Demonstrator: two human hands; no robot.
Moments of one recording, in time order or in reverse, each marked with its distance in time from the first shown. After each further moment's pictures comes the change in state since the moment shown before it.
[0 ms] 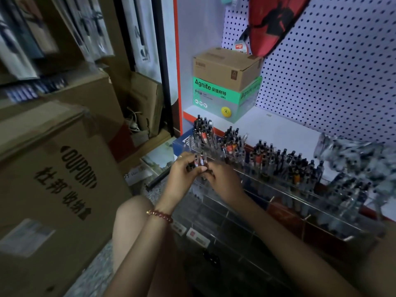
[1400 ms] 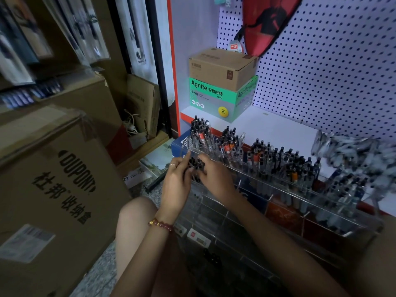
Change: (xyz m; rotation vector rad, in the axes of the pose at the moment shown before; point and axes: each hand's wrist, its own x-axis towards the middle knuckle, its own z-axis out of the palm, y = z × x) left_hand -0.021 -0.019 0.006 0.313 0.167 0.034; right_hand 0.016 -0.003 0.017 -0.042 0.036 0.019
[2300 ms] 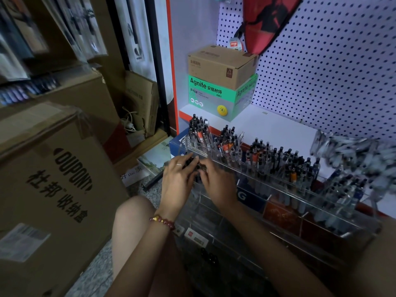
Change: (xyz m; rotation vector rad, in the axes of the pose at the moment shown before) left_hand 0.004 -0.016 0.013 0.321 -0.037 0.190; right_hand -0.020 0.012 0.008 -0.061 0.217 -0.084
